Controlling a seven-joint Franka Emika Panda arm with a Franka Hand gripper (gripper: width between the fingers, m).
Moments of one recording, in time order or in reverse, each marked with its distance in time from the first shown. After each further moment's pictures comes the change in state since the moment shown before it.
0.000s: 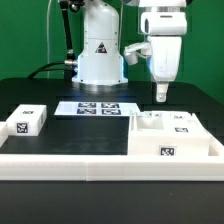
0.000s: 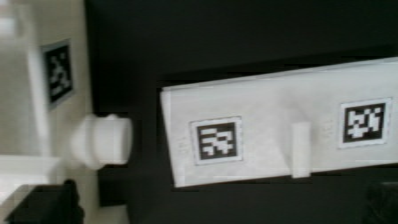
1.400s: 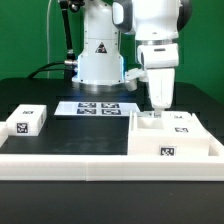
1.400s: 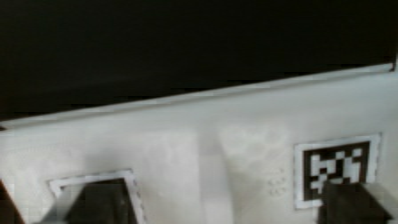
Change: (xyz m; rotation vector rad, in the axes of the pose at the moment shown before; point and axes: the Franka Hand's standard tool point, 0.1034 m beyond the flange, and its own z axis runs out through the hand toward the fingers) arm 0.005 -0.032 0.051 0.036 0.047 0.026
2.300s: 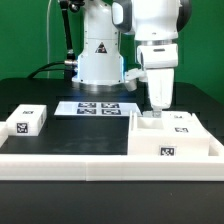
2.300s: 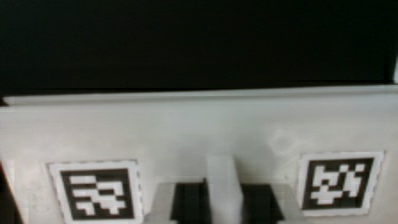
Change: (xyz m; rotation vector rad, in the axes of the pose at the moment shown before) arm -0.001 0.000 0.000 0.000 0.000 0.004
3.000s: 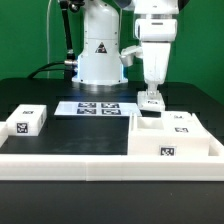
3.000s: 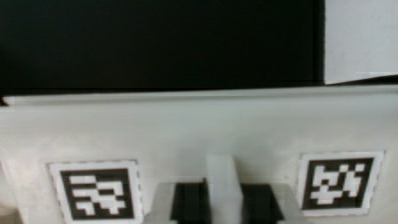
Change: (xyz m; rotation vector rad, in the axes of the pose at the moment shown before) arm -0.013 0.005 -0.051 -0.005 -0.067 0.046
